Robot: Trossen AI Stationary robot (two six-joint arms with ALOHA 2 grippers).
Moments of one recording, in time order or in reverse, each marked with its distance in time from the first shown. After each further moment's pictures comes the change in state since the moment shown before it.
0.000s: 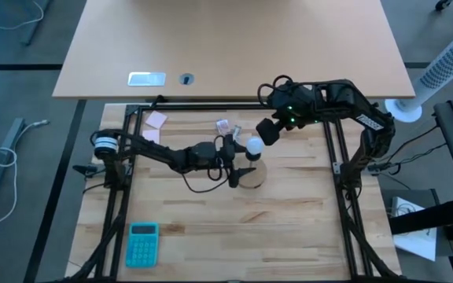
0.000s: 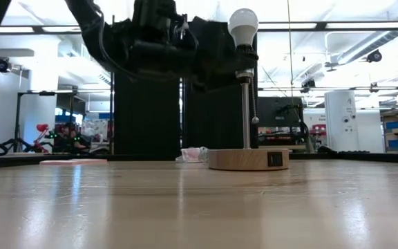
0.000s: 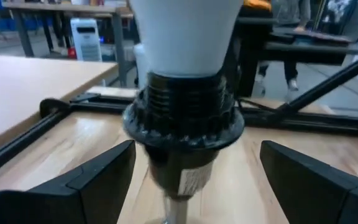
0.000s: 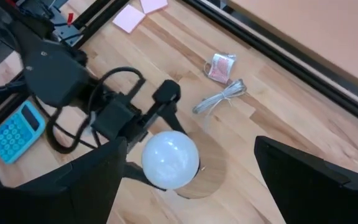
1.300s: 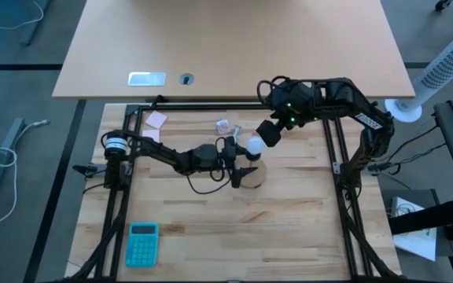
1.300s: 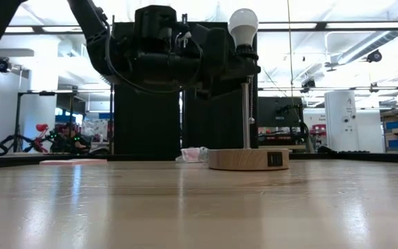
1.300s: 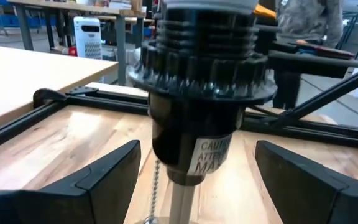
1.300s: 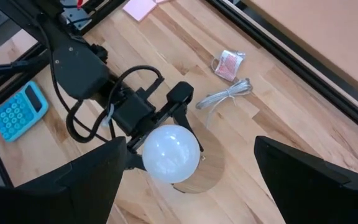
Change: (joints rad) left arm 0.005 0.071 0.002 0.132 -0.003 -0.038; right arm -0.026 0.004 0.000 0.000 -0.042 -0.103
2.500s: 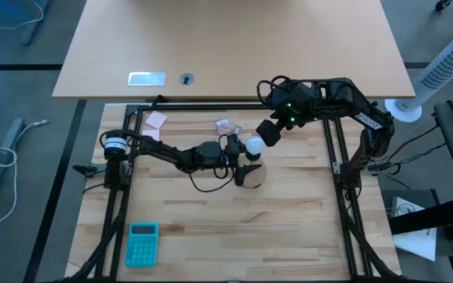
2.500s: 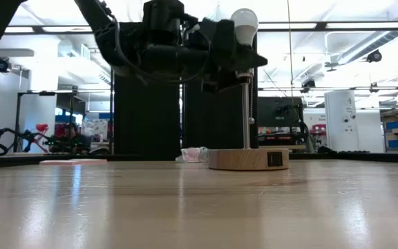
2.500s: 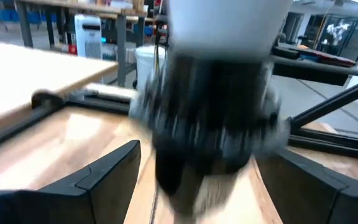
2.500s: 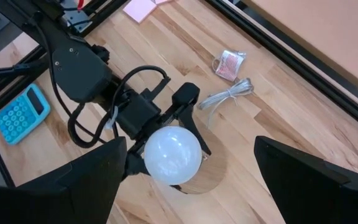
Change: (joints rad) left arm 0.005 -0.004 0.091 -0.099 0.005 0.010; right arm 0.000 0.000 0.000 0.005 0.000 0.014
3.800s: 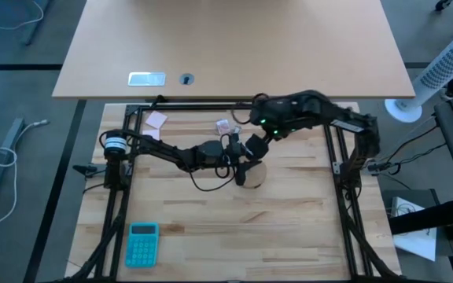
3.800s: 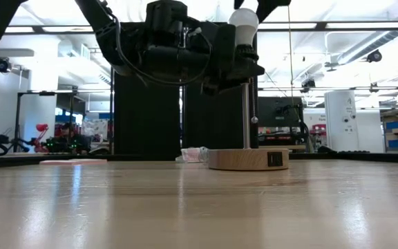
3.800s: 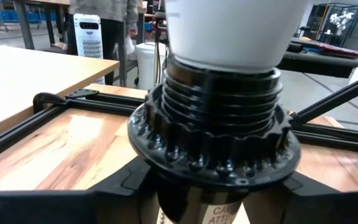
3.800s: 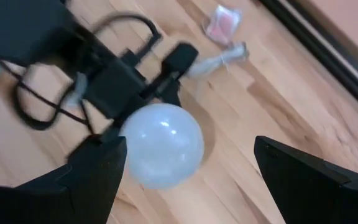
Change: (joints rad) left arm 0.001 -0.001 -0.001 -0.052 0.004 -0.015; right arm 0.022 0.076 -0.167 0.007 -0.007 -0.001
